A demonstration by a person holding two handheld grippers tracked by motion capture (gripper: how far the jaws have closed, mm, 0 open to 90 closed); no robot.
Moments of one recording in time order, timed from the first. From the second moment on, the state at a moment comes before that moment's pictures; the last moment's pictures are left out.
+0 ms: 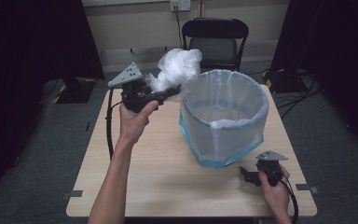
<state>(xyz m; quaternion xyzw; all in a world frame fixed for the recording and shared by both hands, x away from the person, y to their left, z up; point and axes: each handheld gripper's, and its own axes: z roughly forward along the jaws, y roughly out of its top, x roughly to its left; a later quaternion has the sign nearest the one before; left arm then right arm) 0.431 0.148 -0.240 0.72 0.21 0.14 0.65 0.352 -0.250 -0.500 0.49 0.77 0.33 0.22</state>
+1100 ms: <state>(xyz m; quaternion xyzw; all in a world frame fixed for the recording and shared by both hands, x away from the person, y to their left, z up) 0.456 0.046 -0.228 0.78 0.16 0.08 0.60 0.352 -0.250 -0.500 0.49 0.77 0.33 0.22</state>
